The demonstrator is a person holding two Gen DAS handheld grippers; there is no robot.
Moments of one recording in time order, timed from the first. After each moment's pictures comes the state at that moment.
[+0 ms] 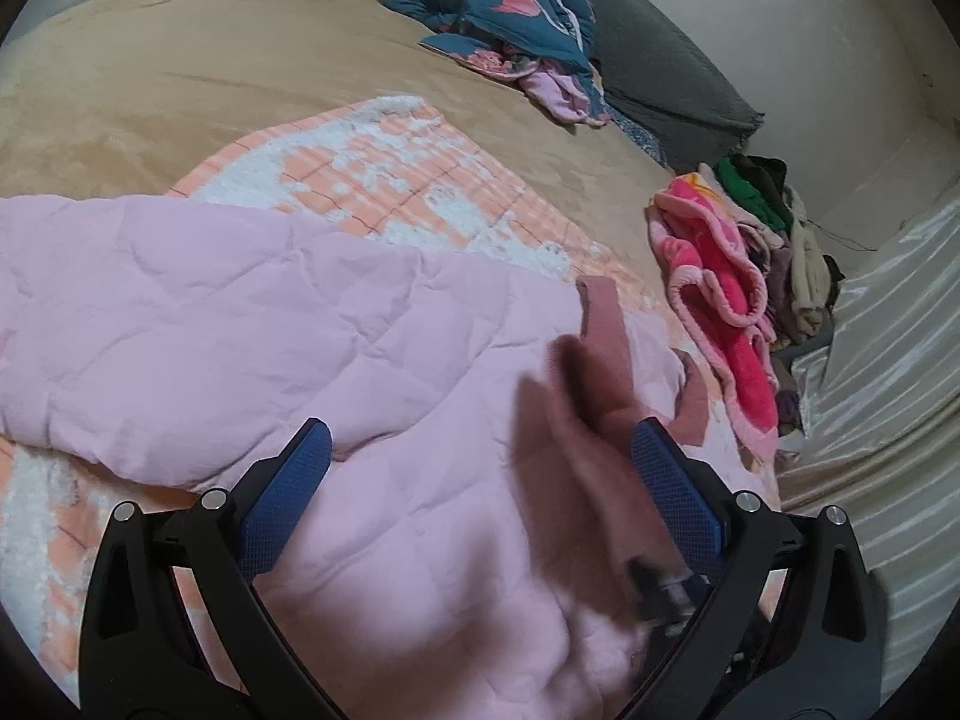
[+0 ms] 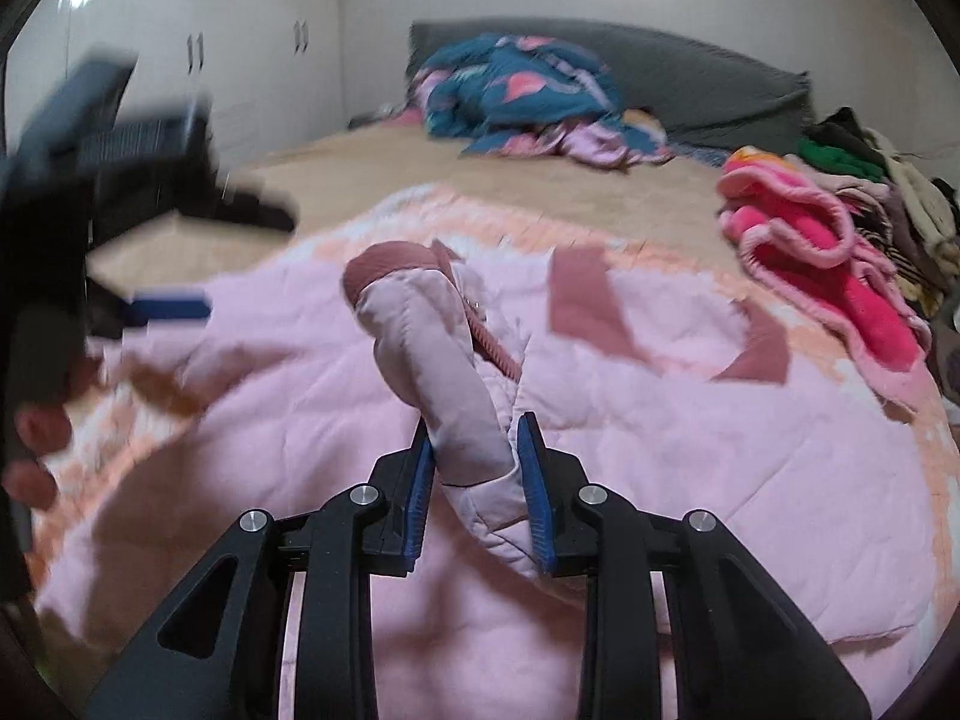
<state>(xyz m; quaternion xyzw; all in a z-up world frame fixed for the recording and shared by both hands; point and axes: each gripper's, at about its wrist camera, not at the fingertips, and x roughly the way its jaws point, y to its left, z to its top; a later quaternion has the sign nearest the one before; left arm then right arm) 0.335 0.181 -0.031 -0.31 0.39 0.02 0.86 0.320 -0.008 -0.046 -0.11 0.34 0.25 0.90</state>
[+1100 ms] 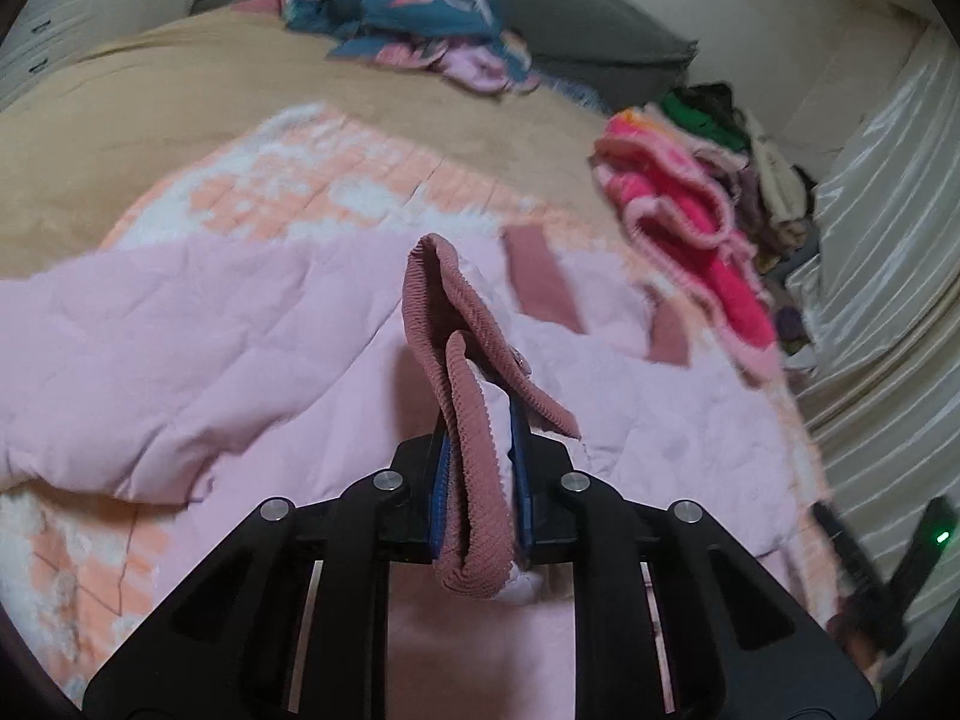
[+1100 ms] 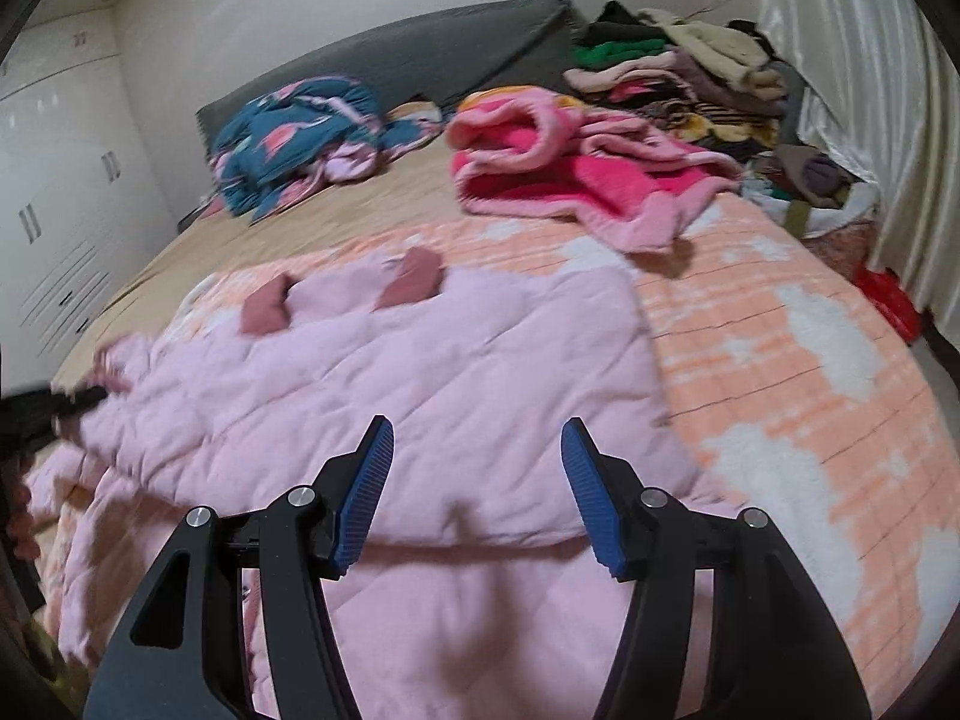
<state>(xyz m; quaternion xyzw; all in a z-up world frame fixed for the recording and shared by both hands) 0.349 0.115 -0.042 -0.21 0.42 -0.02 0.88 0.317 -0.261 -0.027 0.07 0.36 0.06 0.93</state>
